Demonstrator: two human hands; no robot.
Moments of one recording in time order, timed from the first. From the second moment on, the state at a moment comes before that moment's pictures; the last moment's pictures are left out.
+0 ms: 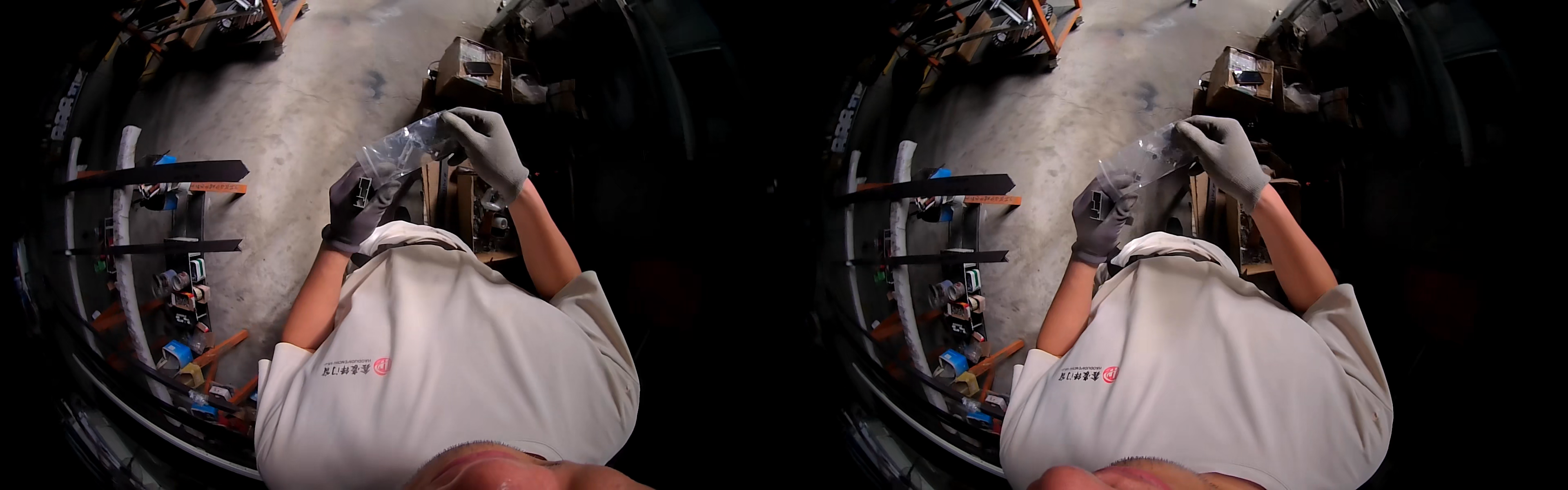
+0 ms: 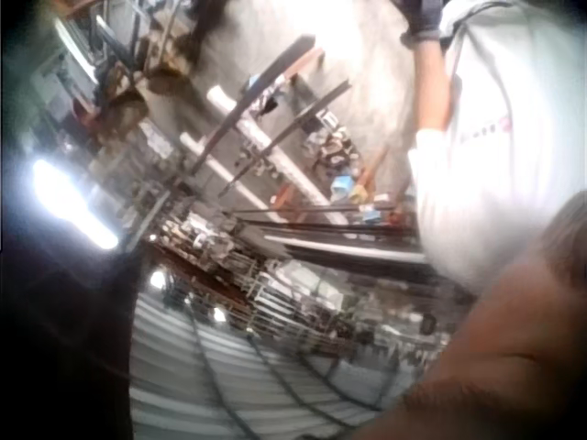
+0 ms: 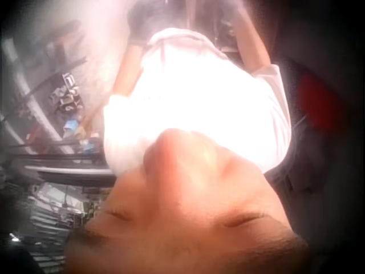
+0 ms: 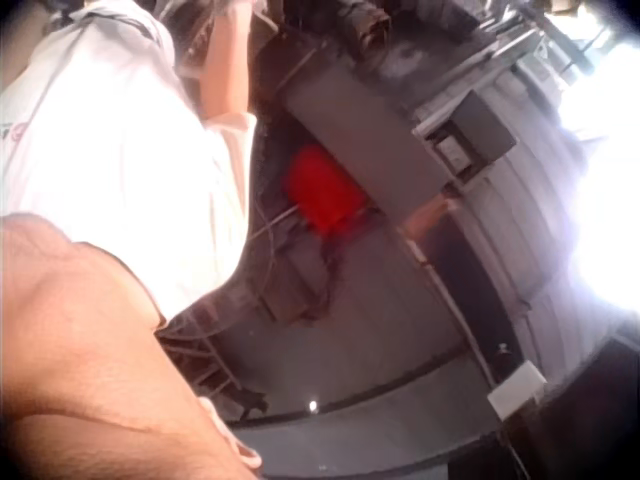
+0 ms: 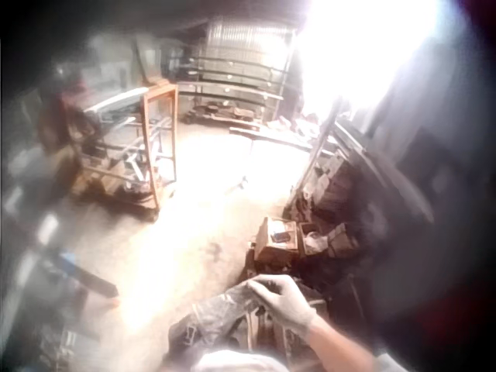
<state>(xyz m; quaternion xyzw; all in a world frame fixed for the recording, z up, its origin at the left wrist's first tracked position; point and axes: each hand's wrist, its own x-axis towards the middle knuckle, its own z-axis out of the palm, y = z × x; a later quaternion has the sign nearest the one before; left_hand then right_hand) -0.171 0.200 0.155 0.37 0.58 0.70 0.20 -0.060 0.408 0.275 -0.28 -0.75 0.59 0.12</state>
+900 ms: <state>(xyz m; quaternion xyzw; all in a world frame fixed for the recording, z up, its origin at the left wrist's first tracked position) -0.215 0.144 0.196 0.46 0.67 0.57 0.13 -0.089 0.374 0.168 -0.19 -0.49 0.85 0.02</state>
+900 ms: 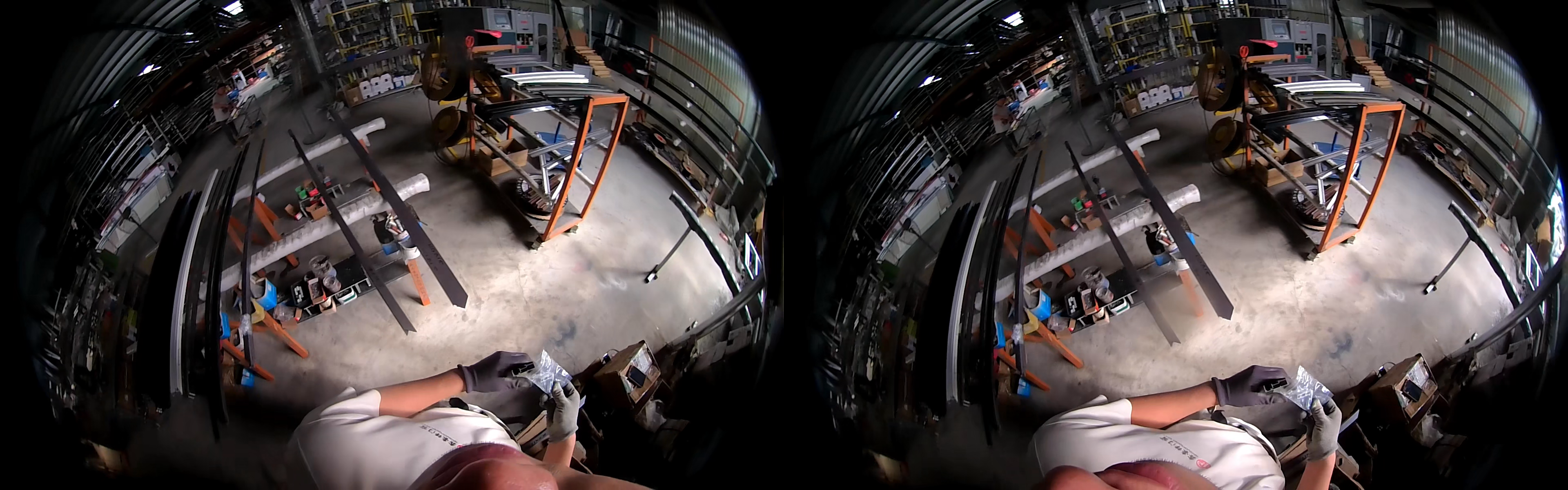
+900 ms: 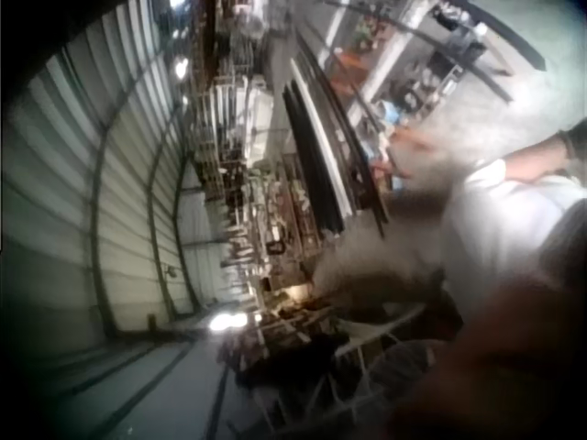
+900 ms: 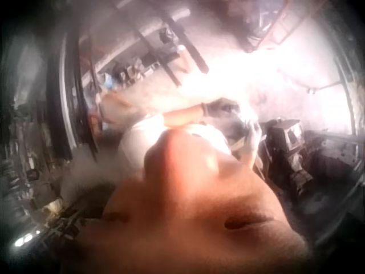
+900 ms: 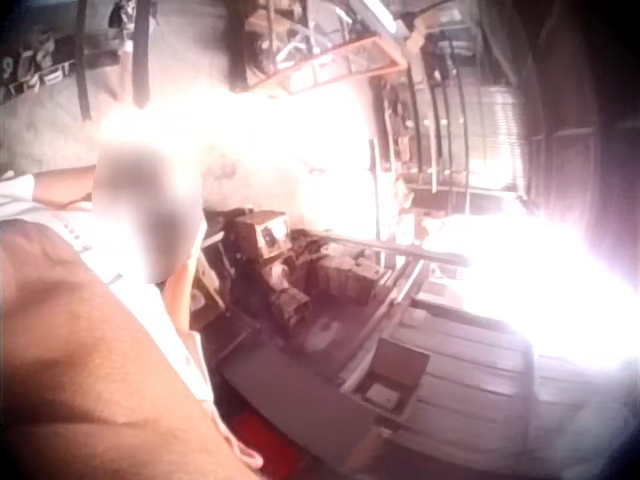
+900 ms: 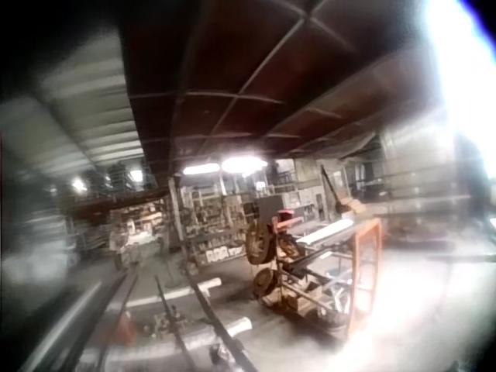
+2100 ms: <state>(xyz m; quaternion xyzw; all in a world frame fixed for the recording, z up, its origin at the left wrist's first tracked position) -0.117 0.259 0.121 0.61 0.72 0.28 0.17 0.263 0.451 -0.152 -0.65 -0.69 0.31 -0.11</state>
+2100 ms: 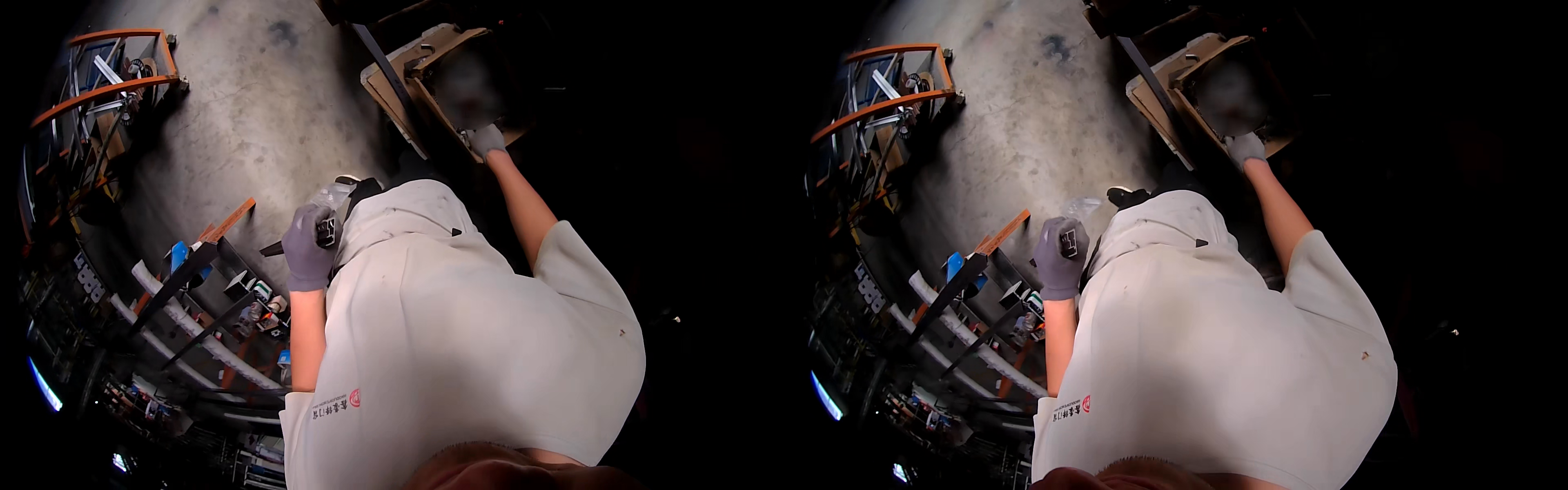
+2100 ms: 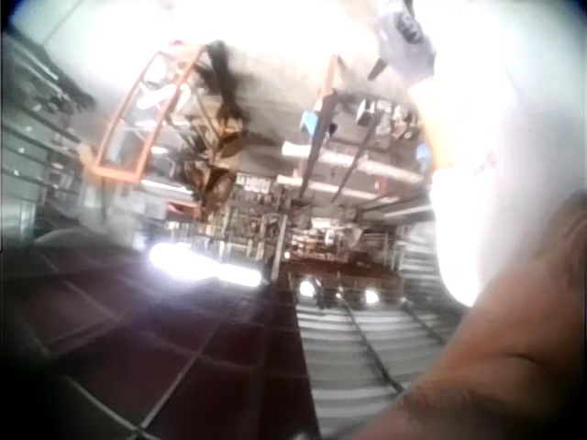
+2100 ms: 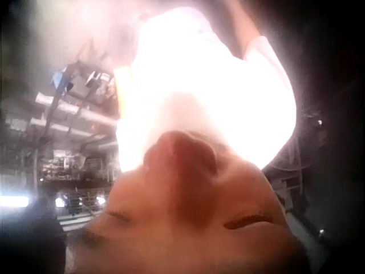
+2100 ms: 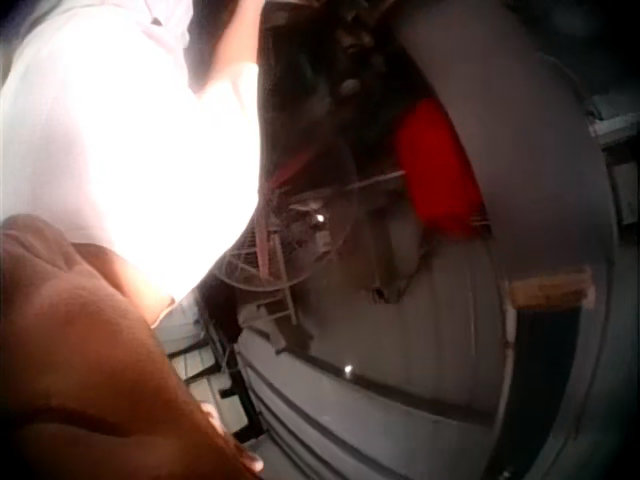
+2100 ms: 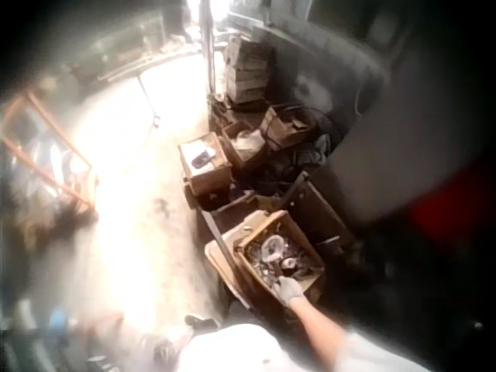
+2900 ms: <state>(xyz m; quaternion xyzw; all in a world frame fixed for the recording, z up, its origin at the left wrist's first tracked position) -0.112 0.299 0.143 0.59 0.76 0.23 0.15 0.203 0.532 -0.277 -0.31 -0.85 -0.16 -0.39</state>
